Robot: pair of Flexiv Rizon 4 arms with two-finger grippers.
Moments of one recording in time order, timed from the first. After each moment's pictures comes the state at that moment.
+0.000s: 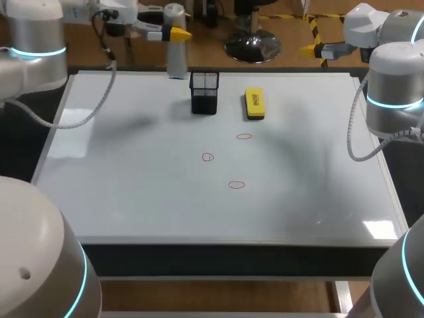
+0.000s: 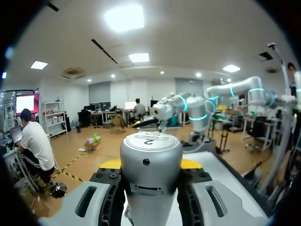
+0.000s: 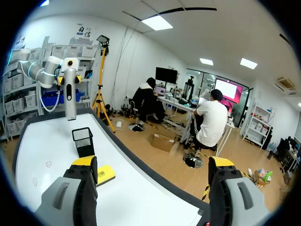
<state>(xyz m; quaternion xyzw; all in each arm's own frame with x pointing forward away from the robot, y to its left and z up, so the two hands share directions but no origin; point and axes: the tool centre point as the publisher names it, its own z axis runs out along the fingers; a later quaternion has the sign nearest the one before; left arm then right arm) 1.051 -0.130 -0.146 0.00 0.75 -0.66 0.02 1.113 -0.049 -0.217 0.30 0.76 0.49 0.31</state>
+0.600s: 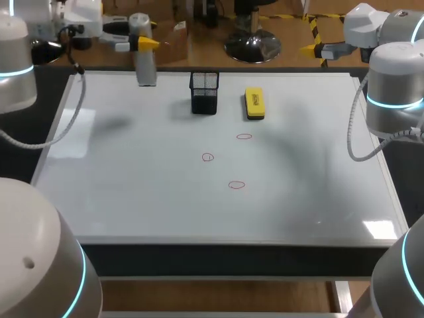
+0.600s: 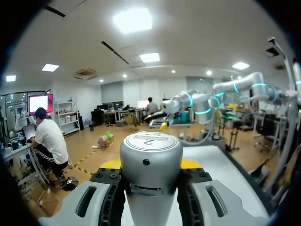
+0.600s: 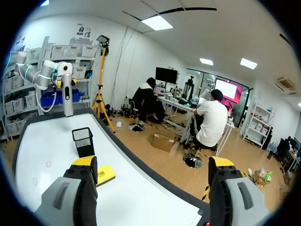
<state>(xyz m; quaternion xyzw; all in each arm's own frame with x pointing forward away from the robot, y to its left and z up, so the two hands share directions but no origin) 1.044 -0.054 -0.166 -0.04 0.75 -0.66 0.07 1.113 -0.049 -0.217 0.30 0.76 0.49 0.31</state>
